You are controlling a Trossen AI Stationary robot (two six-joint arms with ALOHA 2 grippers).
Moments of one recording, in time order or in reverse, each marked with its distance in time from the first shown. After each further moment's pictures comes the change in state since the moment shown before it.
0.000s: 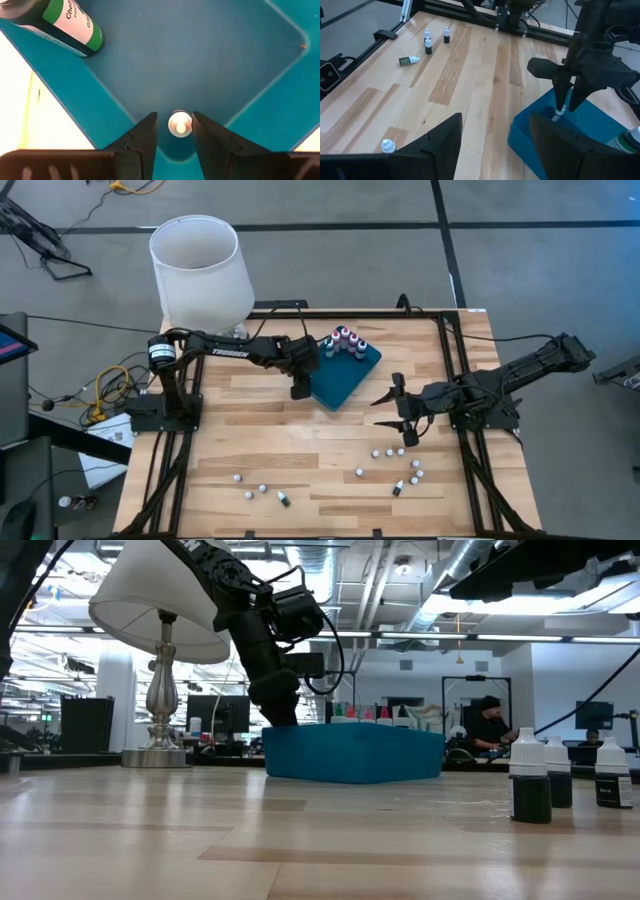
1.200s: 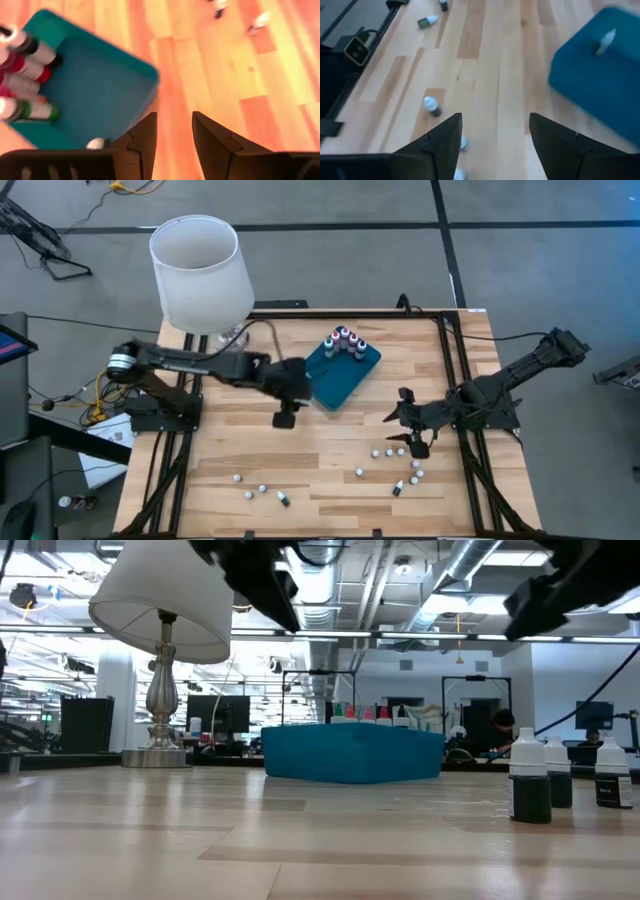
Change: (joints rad) left arm -0.313 -0.301 0.095 -0.212 -0.006 -0.019; right arm 0.143 0.020 0.000 -0.227 0.002 0.370
